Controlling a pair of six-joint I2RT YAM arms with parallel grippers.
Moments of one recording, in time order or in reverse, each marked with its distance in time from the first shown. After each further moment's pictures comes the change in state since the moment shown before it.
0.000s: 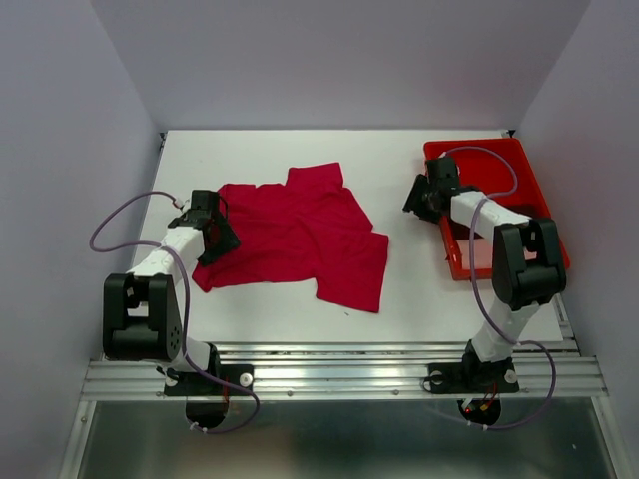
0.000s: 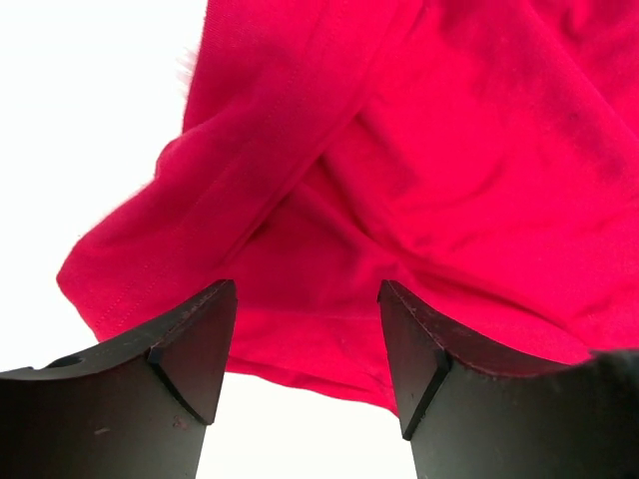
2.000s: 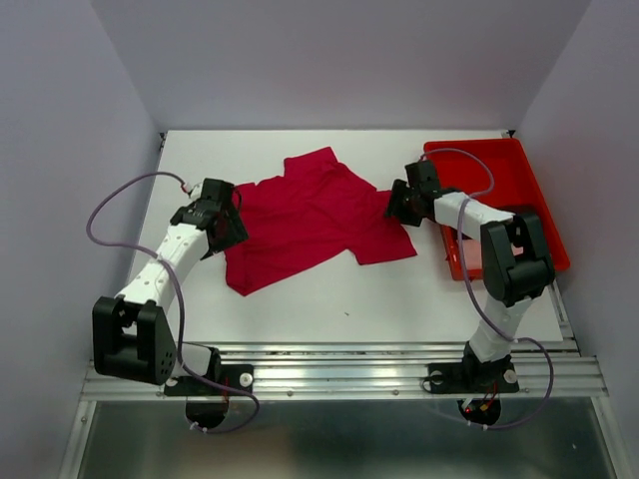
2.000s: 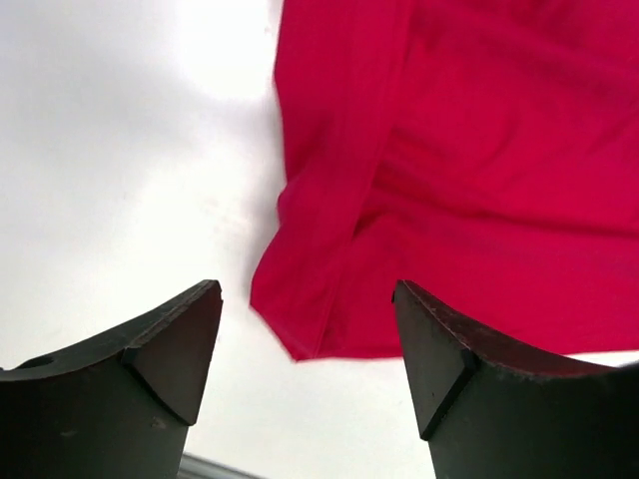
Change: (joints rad) left arm -0.136 -0.063 0.199 -0.216 -0.134 0.034; right arm 0.111 0.074 0.027 0.026 -0.030 -0.007
